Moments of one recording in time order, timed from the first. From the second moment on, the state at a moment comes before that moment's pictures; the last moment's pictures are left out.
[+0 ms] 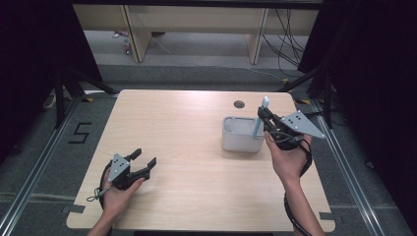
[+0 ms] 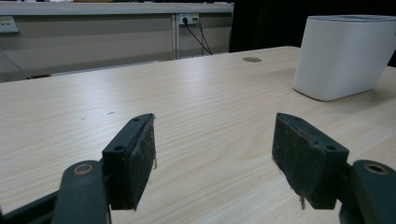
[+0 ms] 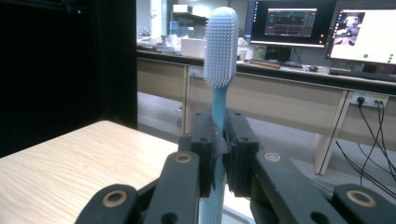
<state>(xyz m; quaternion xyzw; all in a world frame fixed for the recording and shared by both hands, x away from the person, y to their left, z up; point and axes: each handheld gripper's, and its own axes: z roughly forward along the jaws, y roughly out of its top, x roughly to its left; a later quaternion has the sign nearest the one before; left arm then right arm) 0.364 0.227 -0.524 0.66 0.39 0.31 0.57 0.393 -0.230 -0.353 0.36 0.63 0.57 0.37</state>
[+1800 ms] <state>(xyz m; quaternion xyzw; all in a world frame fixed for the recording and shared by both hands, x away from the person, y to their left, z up) 0.364 0.228 -0.524 0.65 0.40 0.31 0.57 0.413 -0.246 -0.354 0.40 0.61 0.56 0.39</state>
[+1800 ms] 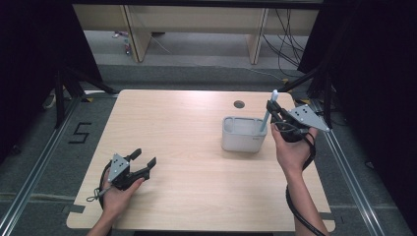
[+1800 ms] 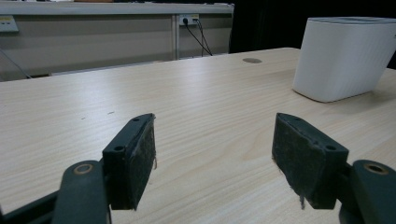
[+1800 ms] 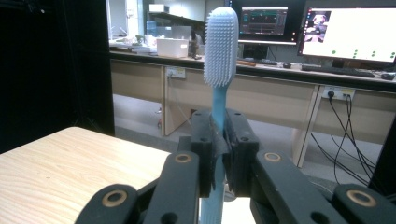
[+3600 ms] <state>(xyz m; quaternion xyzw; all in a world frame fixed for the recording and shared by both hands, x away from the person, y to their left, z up) 0.365 0.227 -0.525 0.65 0.39 0.31 0.58 0.427 -0.246 -0.402 0.44 0.64 0.52 0.36</state>
